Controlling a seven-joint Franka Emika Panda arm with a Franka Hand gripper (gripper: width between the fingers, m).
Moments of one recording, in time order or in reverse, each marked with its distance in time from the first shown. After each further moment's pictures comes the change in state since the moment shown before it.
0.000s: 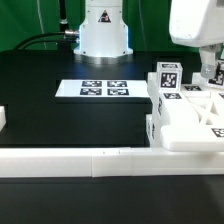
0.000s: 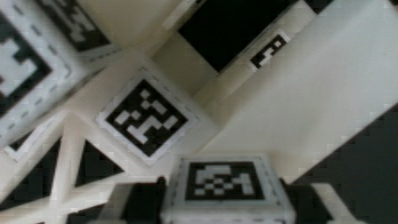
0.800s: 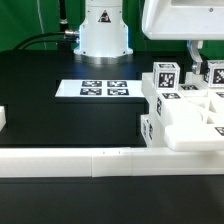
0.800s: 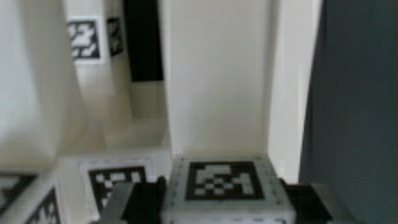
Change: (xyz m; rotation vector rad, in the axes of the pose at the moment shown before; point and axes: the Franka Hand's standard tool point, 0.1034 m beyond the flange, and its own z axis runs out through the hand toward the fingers) arm -0.005 -0.008 0.000 0.035 0.013 0.901
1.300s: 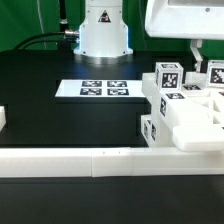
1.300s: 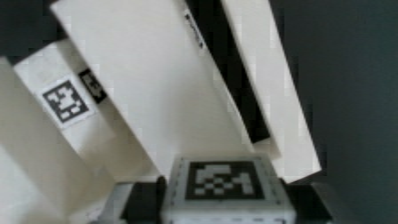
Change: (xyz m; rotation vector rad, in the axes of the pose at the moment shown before) arm -0.001 -0.003 0.000 0.013 -0.005 0.299
